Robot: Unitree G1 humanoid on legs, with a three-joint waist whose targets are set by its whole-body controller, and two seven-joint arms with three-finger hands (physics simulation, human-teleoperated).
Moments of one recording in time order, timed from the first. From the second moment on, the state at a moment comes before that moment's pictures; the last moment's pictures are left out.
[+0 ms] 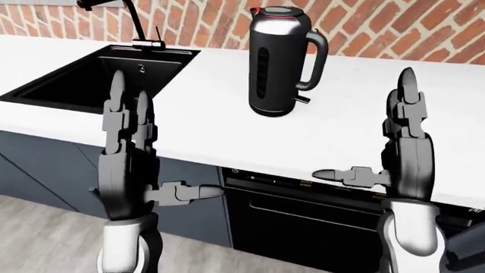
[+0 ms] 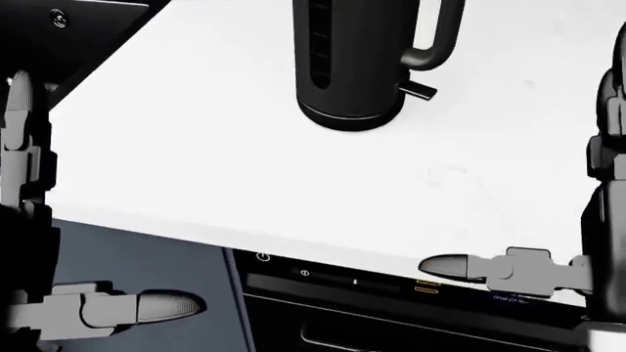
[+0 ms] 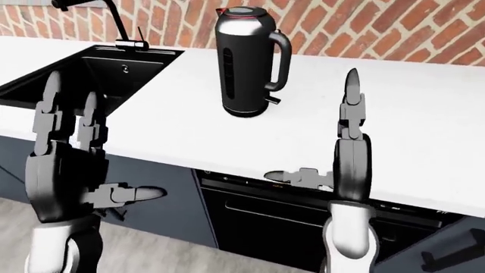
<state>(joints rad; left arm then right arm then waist) 0.01 0.01 0.05 -0.76 -0.04 0.17 0.01 -0.04 -0.05 -0.13 -0.73 -0.33 0.29 0.02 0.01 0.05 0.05</state>
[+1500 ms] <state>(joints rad) 0.01 0.01 0.05 -0.75 -0.04 0.18 0.01 -0.37 -0.17 -0.16 -0.67 -0.32 0.67 0.04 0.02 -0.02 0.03</state>
